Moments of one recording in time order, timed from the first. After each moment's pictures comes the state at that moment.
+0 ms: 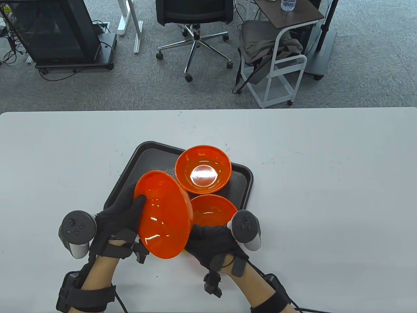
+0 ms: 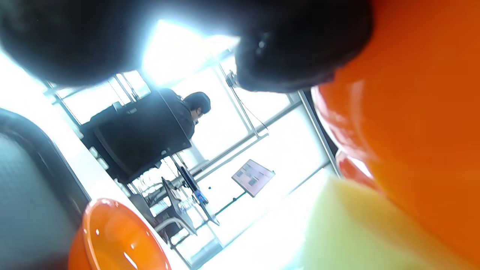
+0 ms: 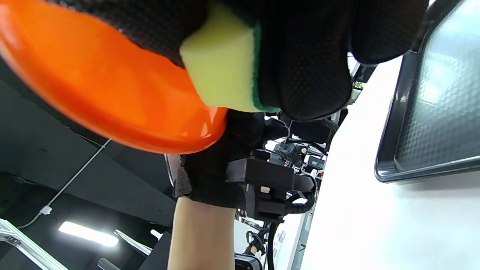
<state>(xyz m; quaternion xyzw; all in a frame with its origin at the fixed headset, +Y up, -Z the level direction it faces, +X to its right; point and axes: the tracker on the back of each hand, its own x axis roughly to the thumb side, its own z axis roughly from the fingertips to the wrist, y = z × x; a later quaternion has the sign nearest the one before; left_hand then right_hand) -0.283 -0.643 -0.245 0.15 -0.13 0.51 0.84 0.007 -0.685 -0.225 0.35 0.08 0.68 0.64</state>
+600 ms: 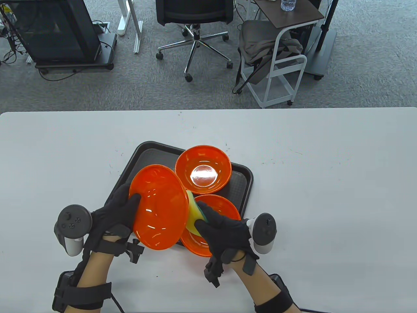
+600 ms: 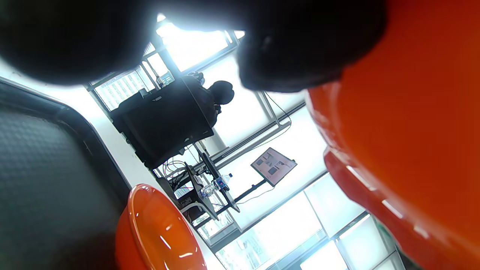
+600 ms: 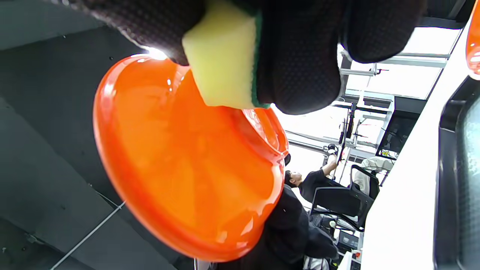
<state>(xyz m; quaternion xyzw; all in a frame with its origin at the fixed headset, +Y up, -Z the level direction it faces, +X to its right) -0.291 -0.653 -0.253 0.09 -0.12 0.51 0.85 0.038 -0.679 -0.228 0.29 -0.05 0.65 0.70</state>
